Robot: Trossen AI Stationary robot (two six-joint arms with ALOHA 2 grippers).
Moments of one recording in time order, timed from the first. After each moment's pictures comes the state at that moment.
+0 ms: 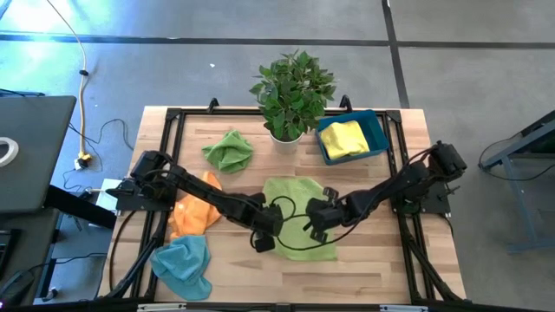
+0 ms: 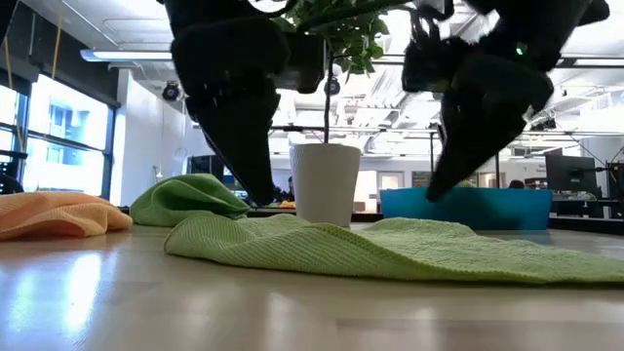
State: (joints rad) left arm -0.21 1.92 1.30 -0.60 -0.16 -0.52; right arm 0.37 1.66 0.92 -0.37 0.32 0.60
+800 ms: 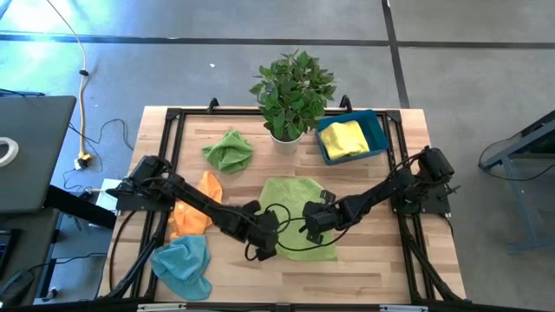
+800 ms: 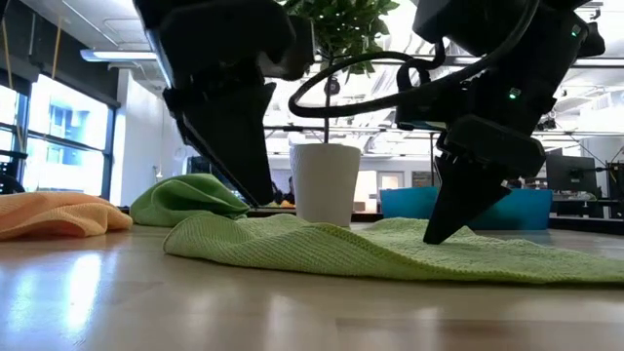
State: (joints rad) left arm -0.31 1.94 1.29 -0.56 -0.32 -0.74; right arm 0.37 1.79 0.92 -0.30 0.33 0.63
